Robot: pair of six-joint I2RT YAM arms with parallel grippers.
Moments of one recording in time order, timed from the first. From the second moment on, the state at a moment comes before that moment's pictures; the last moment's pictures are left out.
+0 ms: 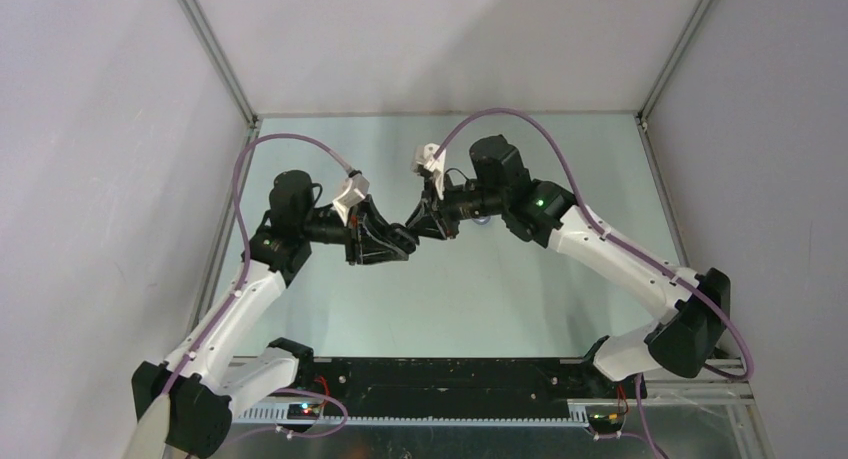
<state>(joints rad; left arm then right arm) -0.33 0.99 0.81 -0.08 1.31 -0.05 0.81 1.42 1.38 -0.33 -0.67 -0.10</state>
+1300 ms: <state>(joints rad) -0.33 1.58 1.12 -0.25 0.83 -0.03 0.25 1.12 1.12 -0.41 -0.43 -0.17</state>
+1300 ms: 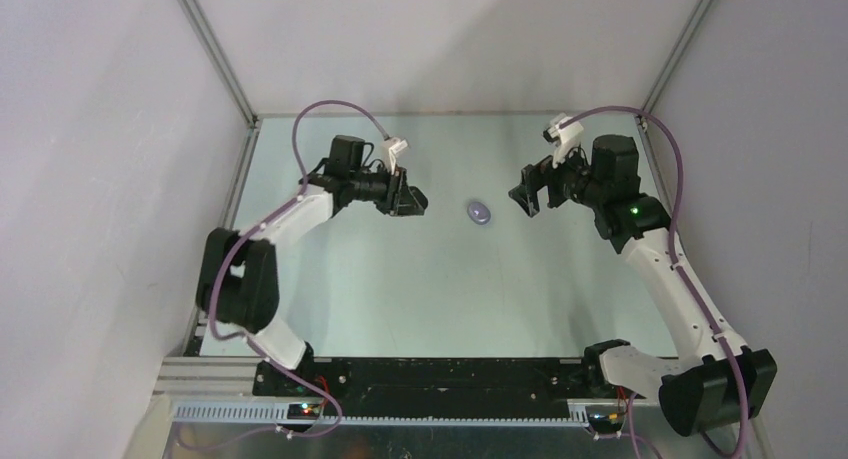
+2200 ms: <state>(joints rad) -0.33 2.11 1.38 -0.29 0.72 -0.34 0.25 1.08 1.08 -0.37 -0.47 -0.20</state>
